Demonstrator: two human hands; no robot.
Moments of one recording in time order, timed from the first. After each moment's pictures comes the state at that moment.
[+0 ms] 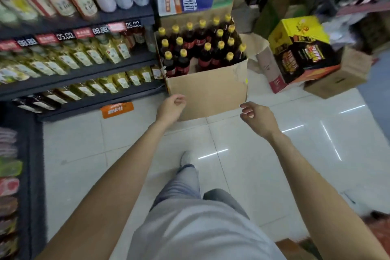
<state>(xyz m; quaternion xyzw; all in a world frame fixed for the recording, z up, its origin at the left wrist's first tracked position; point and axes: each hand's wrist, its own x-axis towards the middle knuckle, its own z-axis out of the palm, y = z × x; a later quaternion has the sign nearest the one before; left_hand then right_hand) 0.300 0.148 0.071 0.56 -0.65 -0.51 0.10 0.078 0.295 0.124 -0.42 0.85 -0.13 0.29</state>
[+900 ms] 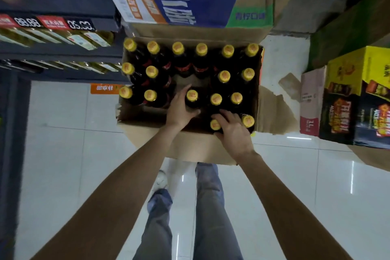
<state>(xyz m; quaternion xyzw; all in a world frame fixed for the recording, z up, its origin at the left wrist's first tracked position) 0.046 -0.058 -0.117 0.67 -0.57 -0.46 0.12 -0.125 0.014 -0.058 -0.68 0.66 -0.02 0.30</state>
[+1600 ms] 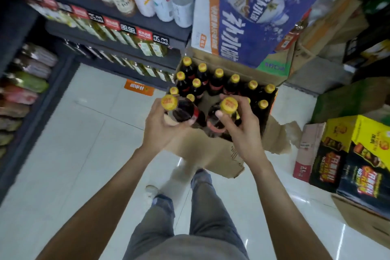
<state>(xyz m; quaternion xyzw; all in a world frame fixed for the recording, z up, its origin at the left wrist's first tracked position) 0.136 0.032 0.089 0.70 -0.51 -0.35 0.37 -0.069 0.003 0.156 -0.60 0.55 -0.33 0.49</state>
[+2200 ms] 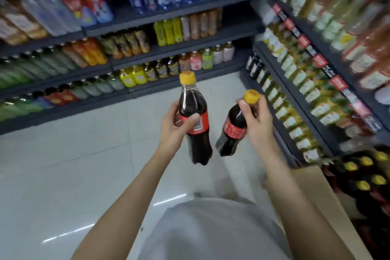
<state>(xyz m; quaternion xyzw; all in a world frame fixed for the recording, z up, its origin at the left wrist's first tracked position) 0.412 0.385 0.196 0.71 -0.11 -0.19 0.67 0.332 0.203 0.192 -0.74 0.24 -0.21 0.59</state>
